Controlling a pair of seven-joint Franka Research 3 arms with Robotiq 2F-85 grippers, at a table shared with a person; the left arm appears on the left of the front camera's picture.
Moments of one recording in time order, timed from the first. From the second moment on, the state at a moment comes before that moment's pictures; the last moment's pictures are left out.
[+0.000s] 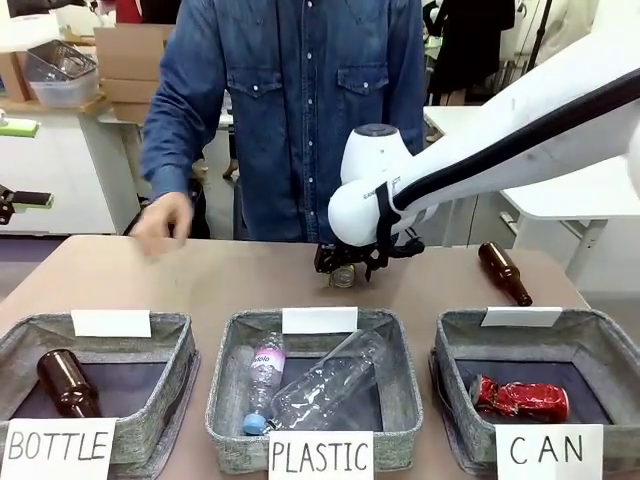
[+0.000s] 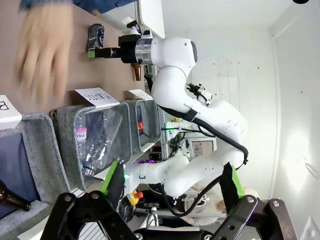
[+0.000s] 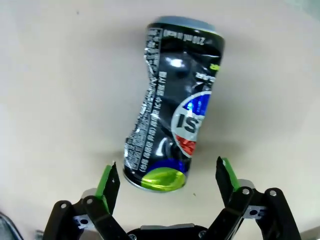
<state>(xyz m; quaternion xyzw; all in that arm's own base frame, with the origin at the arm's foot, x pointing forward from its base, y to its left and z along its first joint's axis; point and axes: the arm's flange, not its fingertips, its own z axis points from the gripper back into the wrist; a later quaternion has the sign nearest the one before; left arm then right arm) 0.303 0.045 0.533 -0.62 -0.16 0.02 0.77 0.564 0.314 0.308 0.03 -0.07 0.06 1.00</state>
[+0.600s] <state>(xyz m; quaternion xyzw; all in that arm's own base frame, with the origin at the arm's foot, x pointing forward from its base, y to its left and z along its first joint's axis) 0.303 0.045 0.533 -0.62 -0.16 0.02 0.77 0.590 0.316 0.303 0.04 -0.10 0.04 0.99</state>
